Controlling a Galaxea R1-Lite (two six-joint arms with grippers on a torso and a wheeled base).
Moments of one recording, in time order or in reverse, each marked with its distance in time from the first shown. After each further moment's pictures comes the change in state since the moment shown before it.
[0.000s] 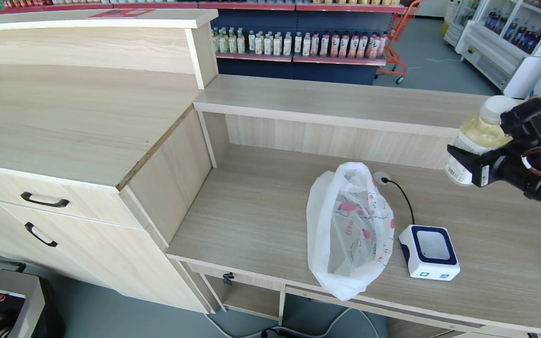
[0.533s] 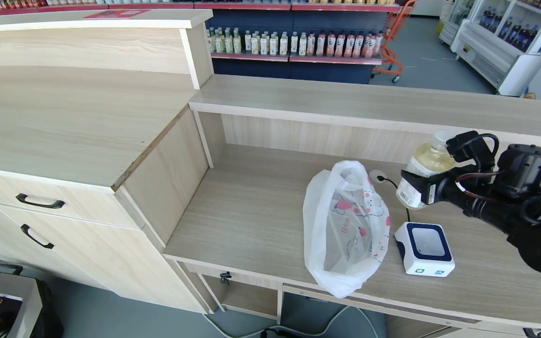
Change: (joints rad) left arm 0.000 0.000 0.000 0.000 0.000 0.000; right arm 0.137 0.245 -0.003 -0.114 -0.006 0.230
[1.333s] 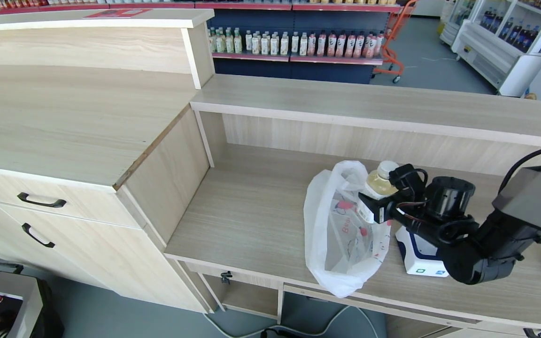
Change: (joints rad) left arm -0.001 0.000 0.000 0.000 0.000 0.000; right arm 0.084 0.359 -0.084 -0.269 0.006 0.012
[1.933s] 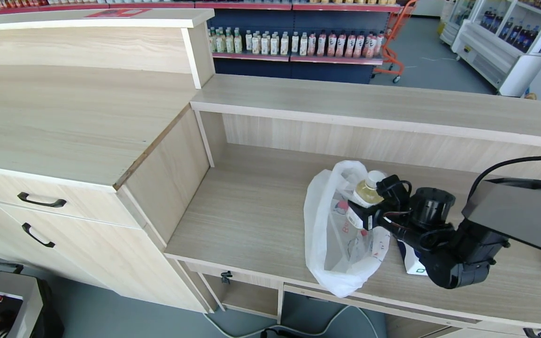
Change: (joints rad) left arm 0.000 0.000 0.000 0.000 0.000 0.000; right arm 0.018 0.137 -0.055 -0.085 0.046 -0.001
